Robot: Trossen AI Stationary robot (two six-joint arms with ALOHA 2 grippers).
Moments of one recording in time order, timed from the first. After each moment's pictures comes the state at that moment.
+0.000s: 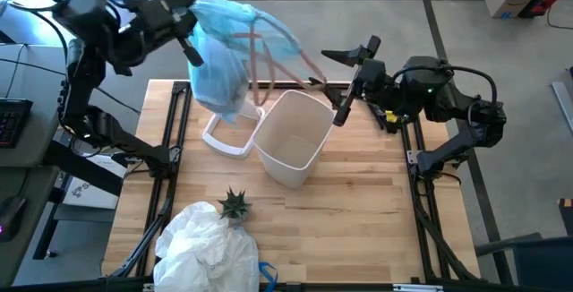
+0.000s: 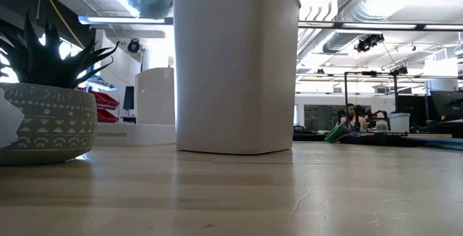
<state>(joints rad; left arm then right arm) 0.27 1.40 2.29 -0.70 -0.32 0.68 0.10 1.47 1.94 -0.38 0.50 -0.34</state>
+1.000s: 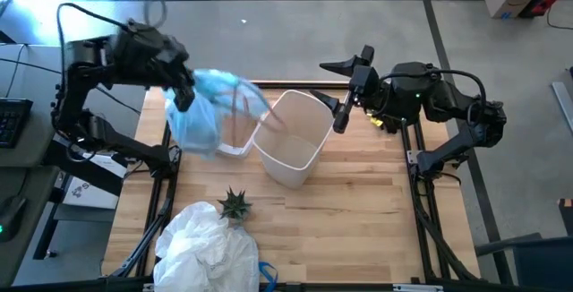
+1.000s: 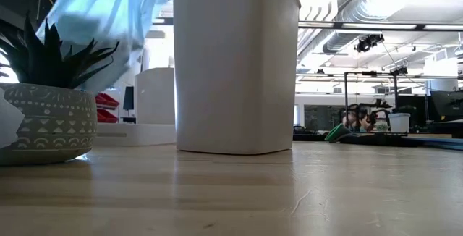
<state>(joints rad) 0.37 1.32 2.17 -1.57 -0.15 -0.13 0.10 1.47 1.94 -0.56 0.50 -0.21</state>
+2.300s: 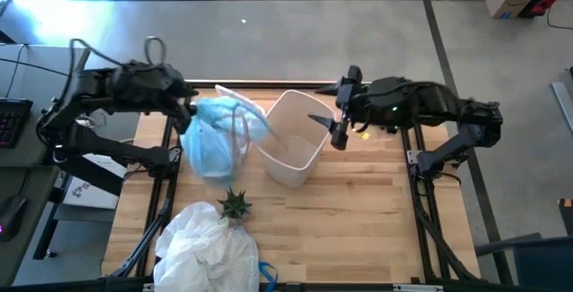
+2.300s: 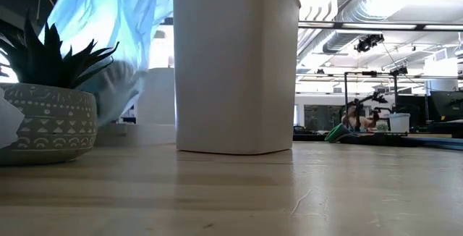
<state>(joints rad) 0.16 1.01 1.65 -1.35 -0.29 -0.29 0.11 1.48 1.90 -0.78 0.41 -0.08</state>
